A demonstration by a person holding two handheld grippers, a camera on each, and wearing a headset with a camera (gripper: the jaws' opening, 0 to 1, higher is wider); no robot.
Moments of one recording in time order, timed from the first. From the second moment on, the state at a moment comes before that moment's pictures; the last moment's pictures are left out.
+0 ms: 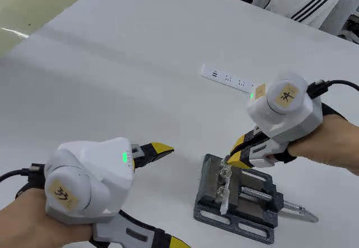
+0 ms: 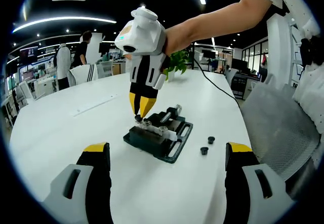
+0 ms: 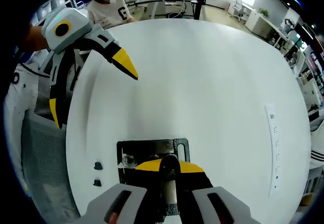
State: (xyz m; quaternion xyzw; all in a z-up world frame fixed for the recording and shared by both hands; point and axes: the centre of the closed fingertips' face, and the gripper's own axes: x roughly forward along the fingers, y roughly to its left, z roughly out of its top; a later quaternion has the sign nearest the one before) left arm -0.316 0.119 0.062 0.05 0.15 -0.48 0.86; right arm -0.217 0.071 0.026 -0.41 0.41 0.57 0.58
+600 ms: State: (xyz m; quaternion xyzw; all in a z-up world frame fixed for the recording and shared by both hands) left arm -0.320 0.118 0.067 0.06 0.15 -0.48 0.86; right arm -0.223 0.061 0.048 -0.40 0.39 0.56 0.61
